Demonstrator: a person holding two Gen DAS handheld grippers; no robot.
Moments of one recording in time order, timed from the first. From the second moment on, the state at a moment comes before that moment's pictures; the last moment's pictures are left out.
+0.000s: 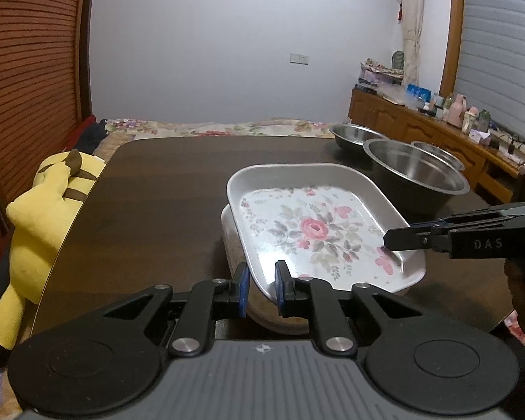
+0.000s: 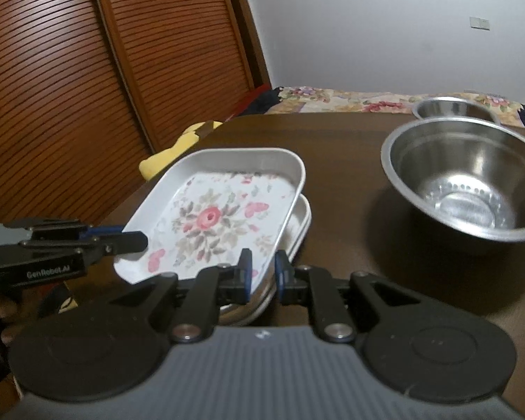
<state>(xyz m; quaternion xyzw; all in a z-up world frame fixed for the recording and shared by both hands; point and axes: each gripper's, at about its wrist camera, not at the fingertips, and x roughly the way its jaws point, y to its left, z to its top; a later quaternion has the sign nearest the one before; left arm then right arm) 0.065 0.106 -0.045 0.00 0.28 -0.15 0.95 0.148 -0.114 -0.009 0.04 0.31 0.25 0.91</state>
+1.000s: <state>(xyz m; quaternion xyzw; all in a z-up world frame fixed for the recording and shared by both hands) 0.067 0.110 -0.051 0.00 0.28 -0.12 0.95 0.137 -0.119 -0.022 0.06 0.29 0.24 0.92</state>
